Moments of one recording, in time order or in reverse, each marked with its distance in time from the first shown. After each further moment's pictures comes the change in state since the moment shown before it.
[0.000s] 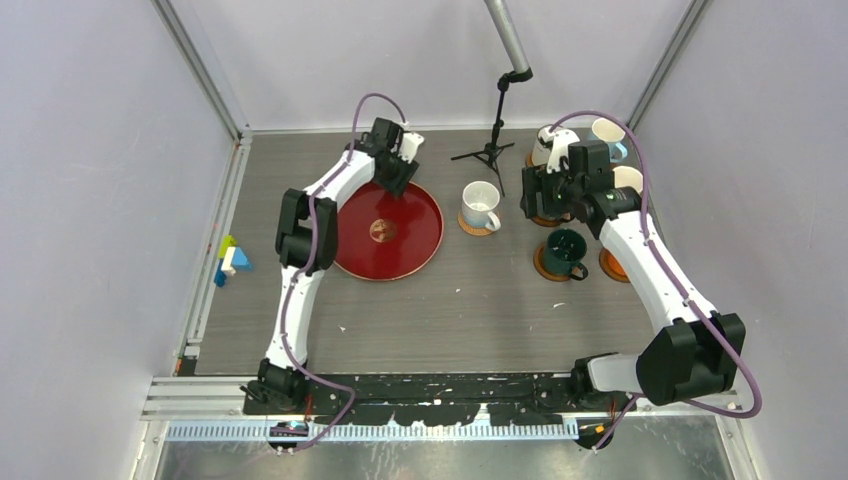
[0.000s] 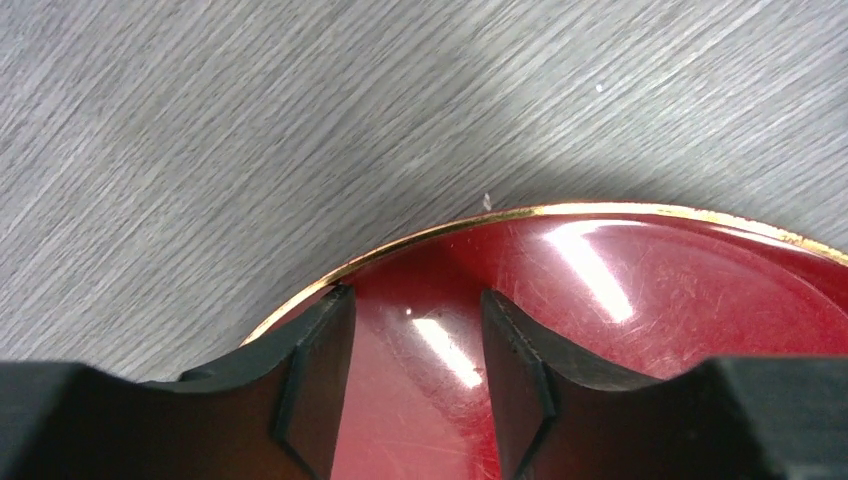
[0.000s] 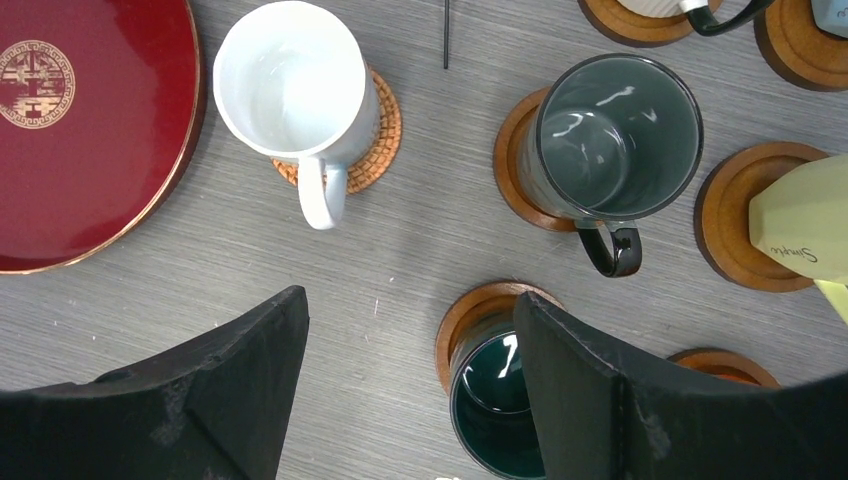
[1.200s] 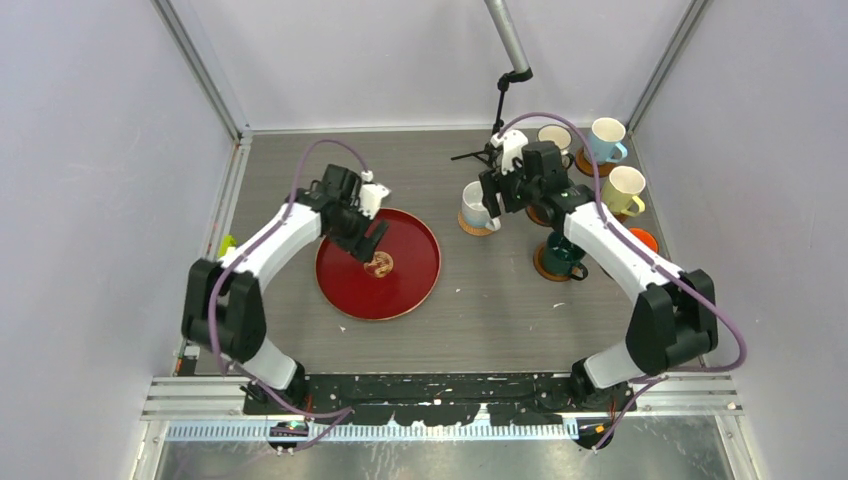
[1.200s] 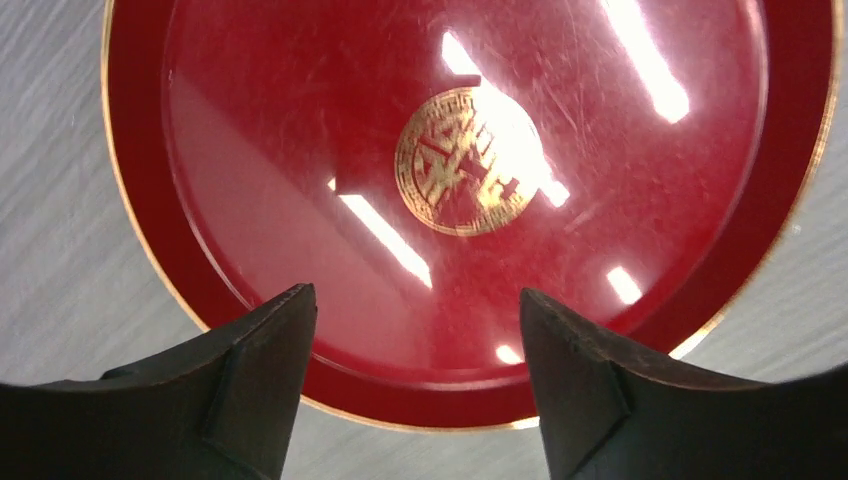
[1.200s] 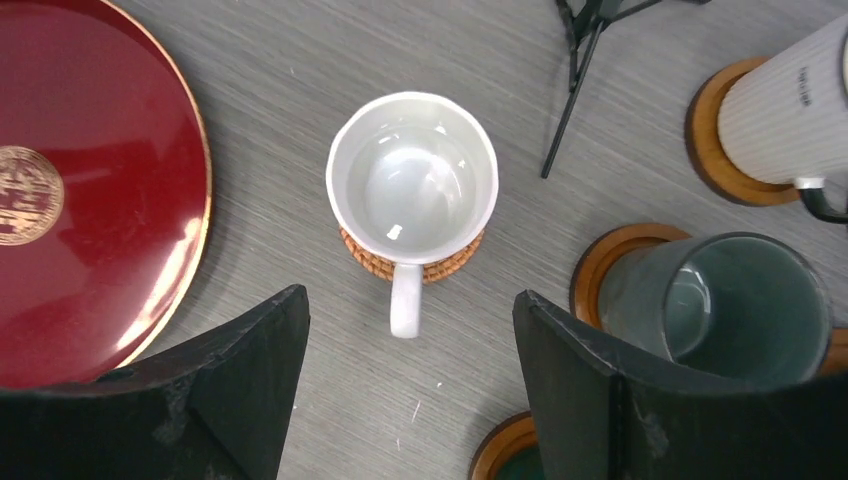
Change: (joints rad) left arm 0.024 -0.883 -0.900 -0.117 0.074 -0.005; right arm 0.177 0.180 -0.025 0.261 0.012 -0.082
